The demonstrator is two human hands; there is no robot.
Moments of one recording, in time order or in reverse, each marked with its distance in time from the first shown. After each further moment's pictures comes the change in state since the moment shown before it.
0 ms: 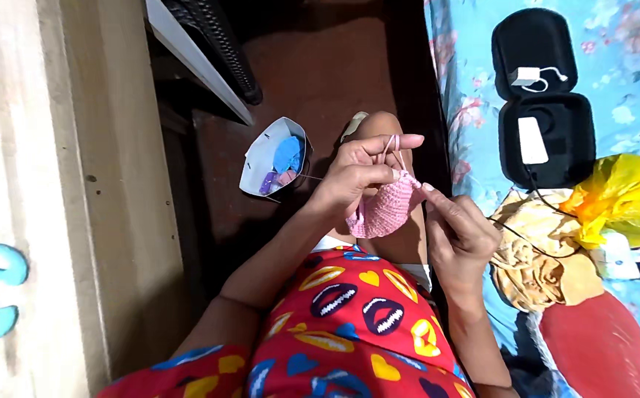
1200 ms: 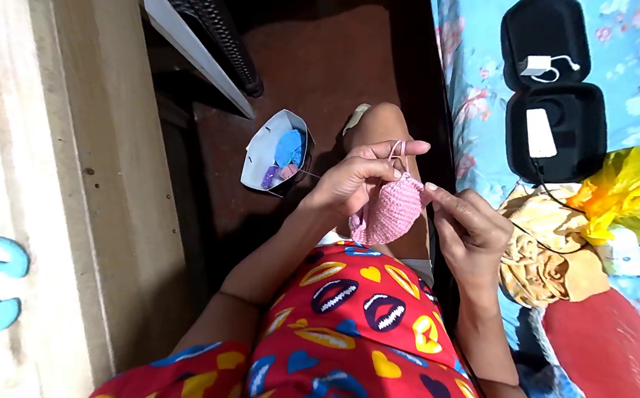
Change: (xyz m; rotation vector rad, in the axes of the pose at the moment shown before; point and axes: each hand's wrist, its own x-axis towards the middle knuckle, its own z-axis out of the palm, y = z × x) left_hand 0.000 -0.008 -0.004 -0.191 -0.069 -0.242; right_hand 0.000 0.012 -0.013 0.020 -0.101 -0.038
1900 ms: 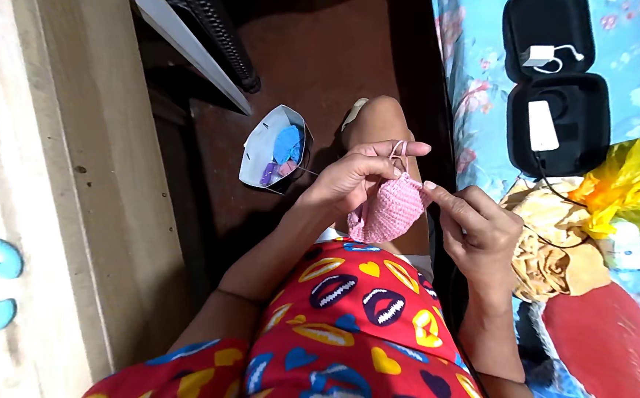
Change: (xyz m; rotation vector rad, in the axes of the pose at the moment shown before) left_hand 0.001 -0.001 0.000 0.017 -0.030 -0.062; right_hand 0.002 0.005 -0.015 -0.192 -0.091 -0.136
